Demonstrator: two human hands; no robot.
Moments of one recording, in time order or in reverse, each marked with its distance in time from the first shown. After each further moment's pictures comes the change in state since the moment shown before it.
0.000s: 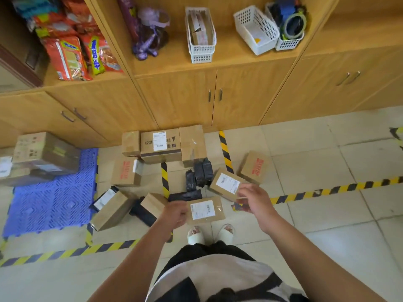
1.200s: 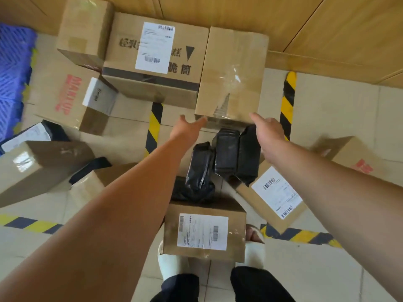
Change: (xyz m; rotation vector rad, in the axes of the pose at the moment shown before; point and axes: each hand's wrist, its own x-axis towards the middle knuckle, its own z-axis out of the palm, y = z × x) left_hand 0.624 0.083 0.064 0.275 0.207 0.175; right_hand 0.608 0.121 0.223 -0.365 0.039 0.059
